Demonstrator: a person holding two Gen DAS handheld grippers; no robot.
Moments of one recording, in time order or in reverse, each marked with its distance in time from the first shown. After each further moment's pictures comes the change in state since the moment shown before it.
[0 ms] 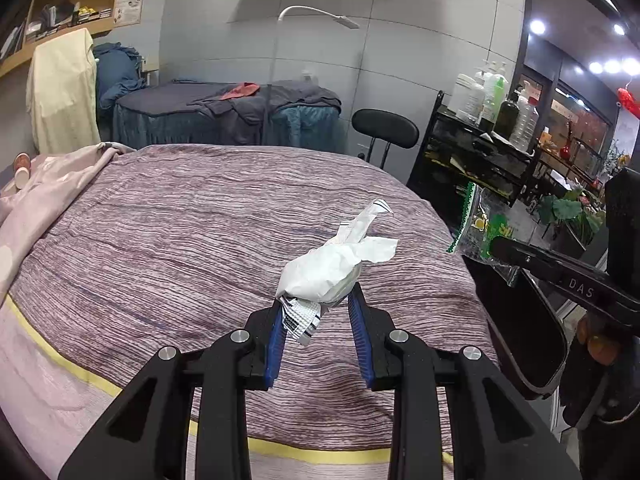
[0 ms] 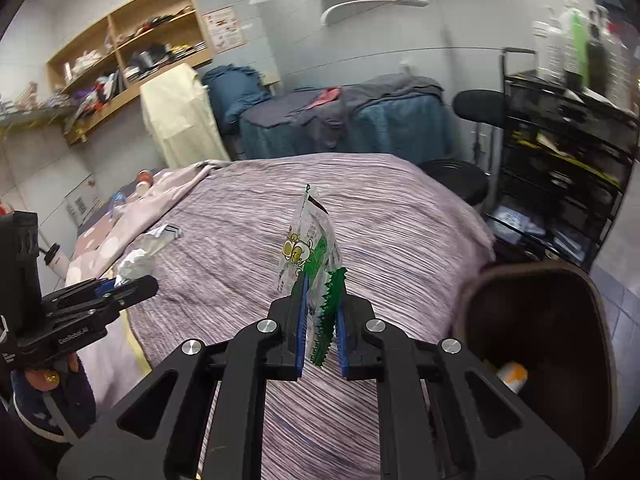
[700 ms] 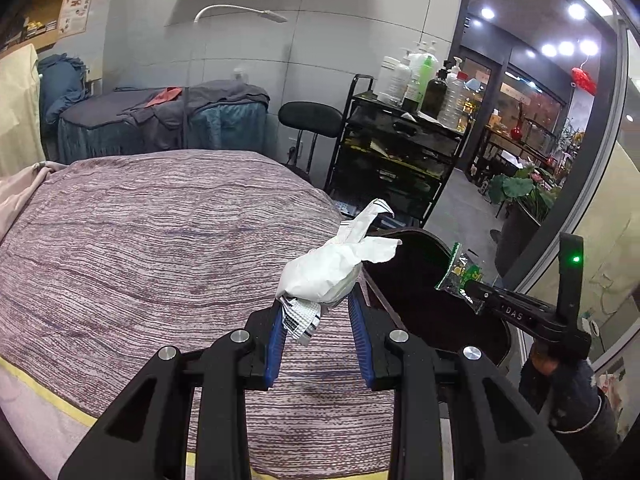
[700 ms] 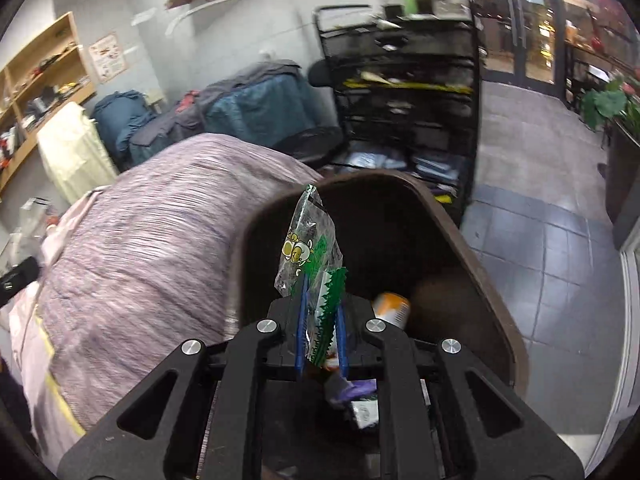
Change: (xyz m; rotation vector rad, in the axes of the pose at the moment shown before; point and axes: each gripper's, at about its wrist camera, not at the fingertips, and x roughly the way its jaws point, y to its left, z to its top) left arm 0.011 -0.102 -0.004 0.085 0.021 -0.173; right arm -0.054 -0.144 -0.077 0.257 0.026 -0.329
